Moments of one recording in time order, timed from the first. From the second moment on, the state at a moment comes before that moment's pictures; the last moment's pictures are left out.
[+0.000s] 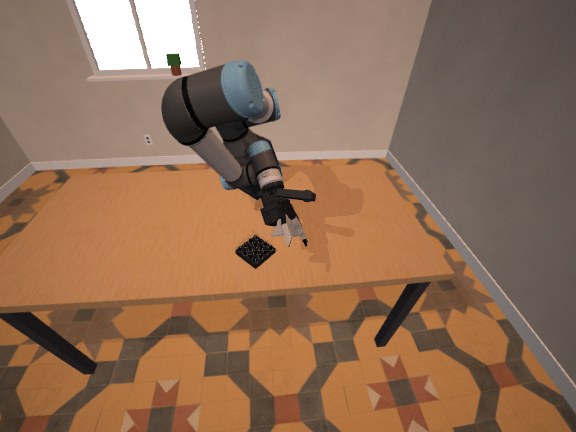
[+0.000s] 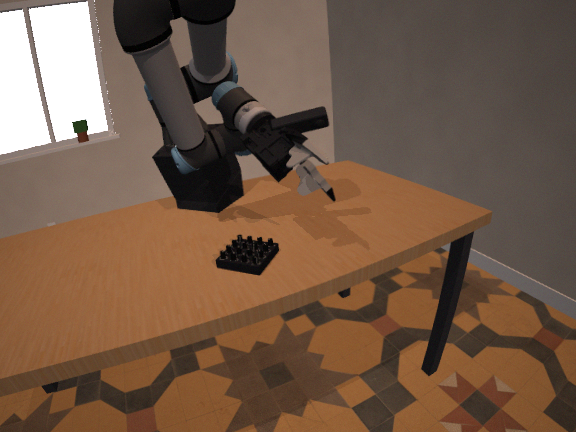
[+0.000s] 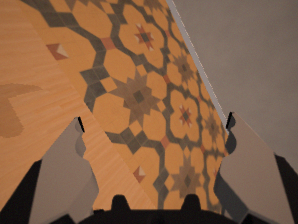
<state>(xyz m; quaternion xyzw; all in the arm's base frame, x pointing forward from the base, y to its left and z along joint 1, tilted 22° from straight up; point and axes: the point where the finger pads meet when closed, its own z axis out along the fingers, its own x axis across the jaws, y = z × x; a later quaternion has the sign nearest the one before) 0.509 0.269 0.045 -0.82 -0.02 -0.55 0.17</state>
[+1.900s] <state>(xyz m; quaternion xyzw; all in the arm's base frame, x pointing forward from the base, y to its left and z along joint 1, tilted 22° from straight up) 0.439 0.085 -0.049 -0.94 0.27 -0.22 -0.04</state>
